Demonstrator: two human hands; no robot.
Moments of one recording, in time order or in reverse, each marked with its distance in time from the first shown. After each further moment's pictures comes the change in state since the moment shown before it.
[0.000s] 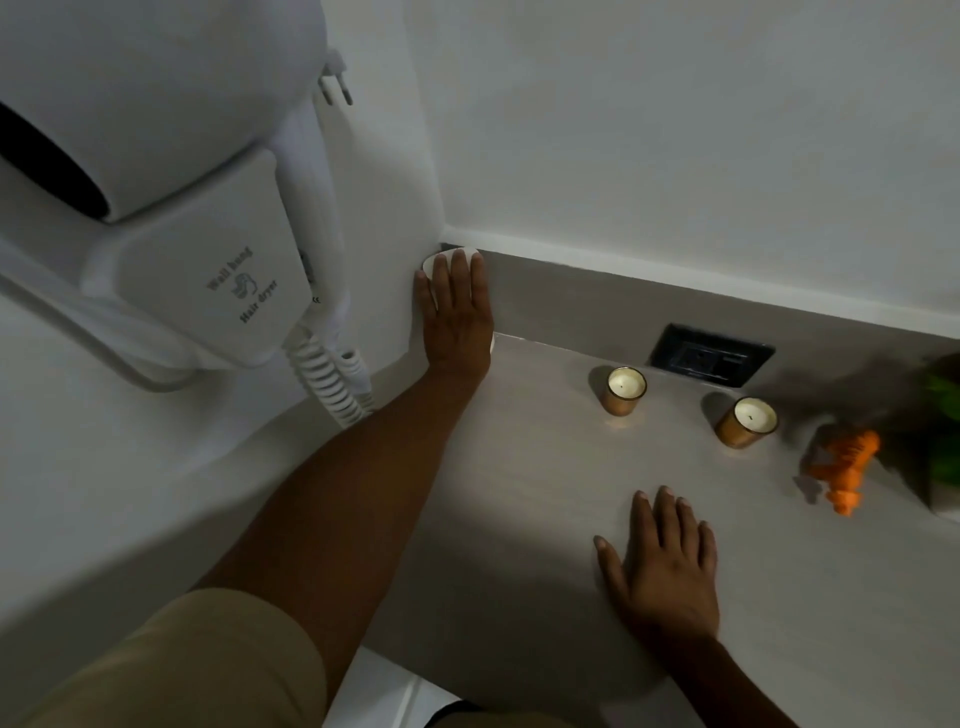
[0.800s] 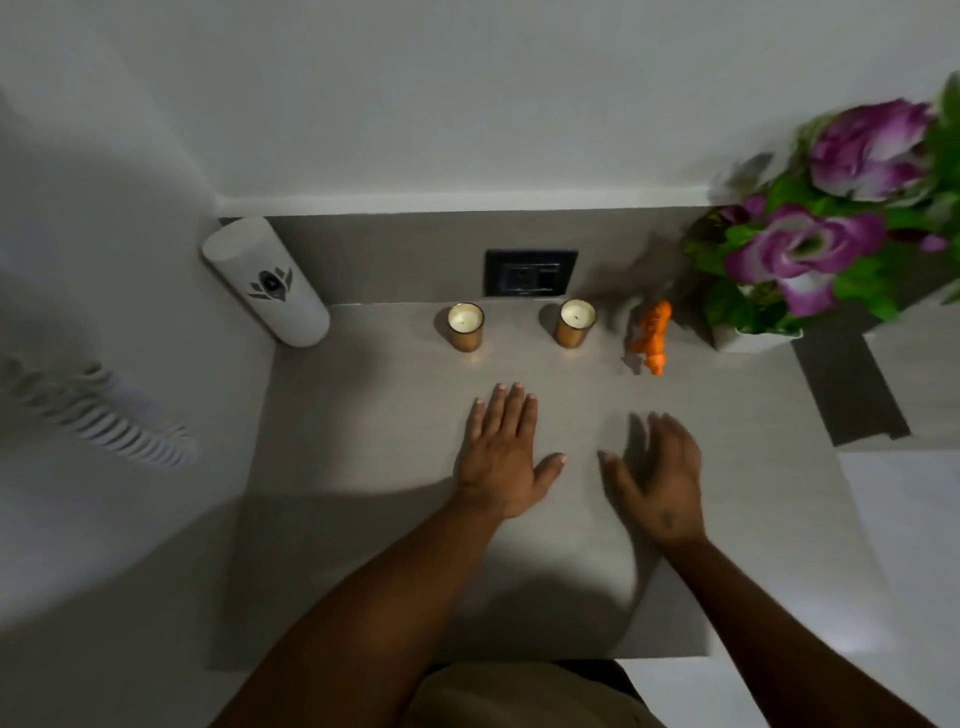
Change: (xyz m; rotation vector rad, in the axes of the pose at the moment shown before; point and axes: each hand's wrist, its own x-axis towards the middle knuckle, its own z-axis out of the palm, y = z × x) left_hand -0.211 0.181 -0.039 -0.324 -0.849 0.540; right_hand -0.048 0.122 -0.020 0.434 0.307 0.337
